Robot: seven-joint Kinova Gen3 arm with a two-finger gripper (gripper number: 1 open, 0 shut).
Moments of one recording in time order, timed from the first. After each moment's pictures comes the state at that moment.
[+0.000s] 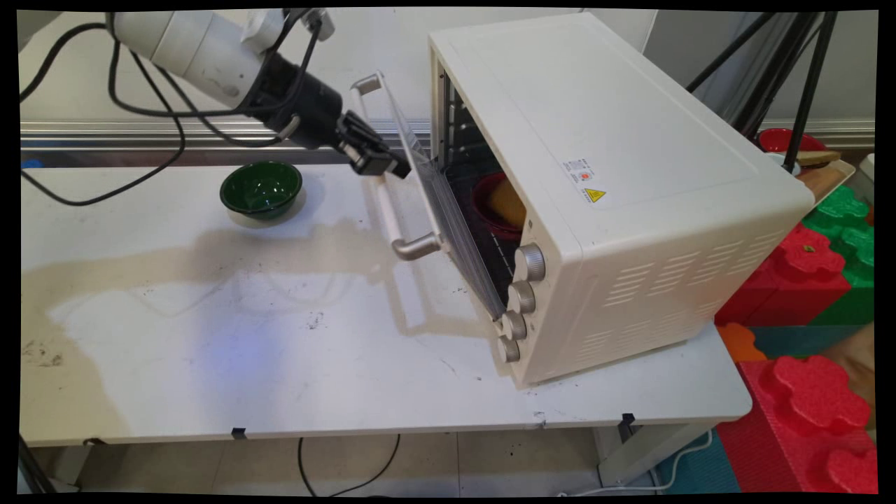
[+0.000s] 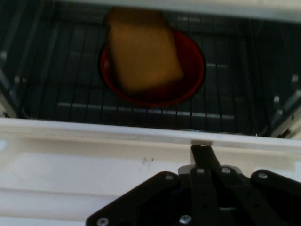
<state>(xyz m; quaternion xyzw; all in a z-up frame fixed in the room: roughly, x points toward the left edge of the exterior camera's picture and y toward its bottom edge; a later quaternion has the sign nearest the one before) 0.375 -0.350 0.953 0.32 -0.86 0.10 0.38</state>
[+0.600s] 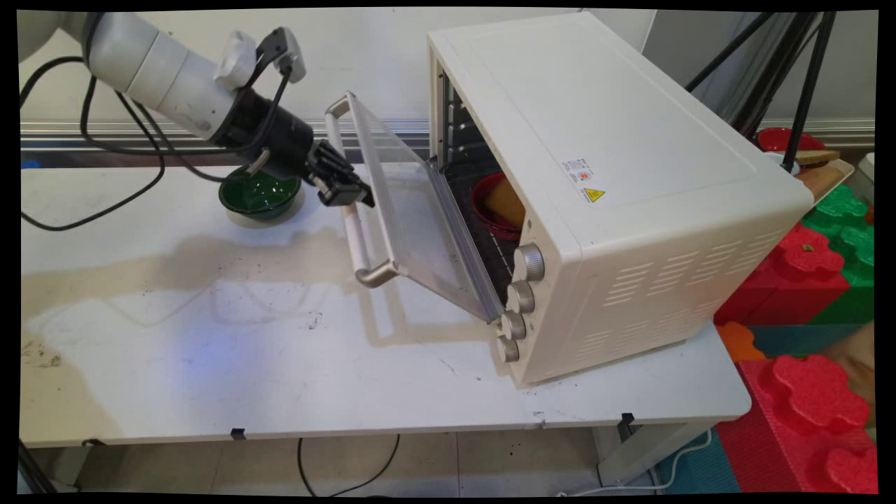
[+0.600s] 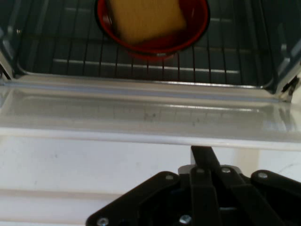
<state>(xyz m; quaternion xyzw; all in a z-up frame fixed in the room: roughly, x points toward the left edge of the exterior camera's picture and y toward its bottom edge) 0.404 -0.330 0.925 0.31 -0.87 0.10 0.36</state>
